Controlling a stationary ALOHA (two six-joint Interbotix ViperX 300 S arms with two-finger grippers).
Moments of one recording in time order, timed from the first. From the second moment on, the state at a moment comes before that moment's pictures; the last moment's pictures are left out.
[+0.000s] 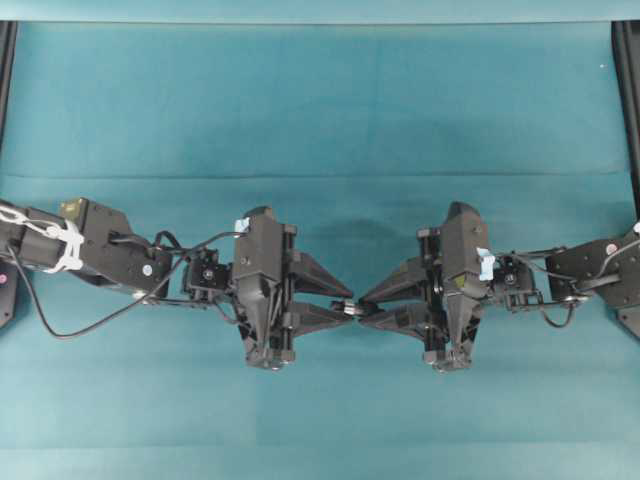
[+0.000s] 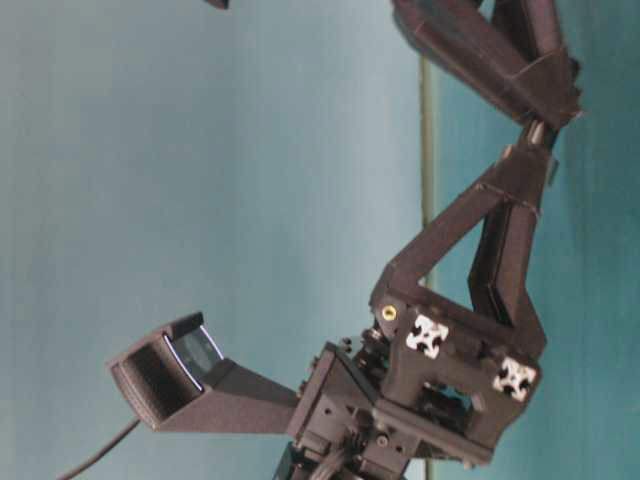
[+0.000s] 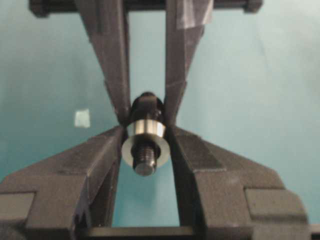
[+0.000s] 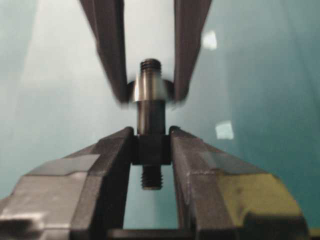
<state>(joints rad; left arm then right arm) -0.08 0.21 0.68 0.02 -0.57 -0.17 0.11 0.04 1.00 0.04 -0.64 0.23</state>
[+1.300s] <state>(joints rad) -0.08 0.24 0.60 0.02 -0.43 -0.18 0.11 0.05 1.00 0.04 -0.63 0.23</state>
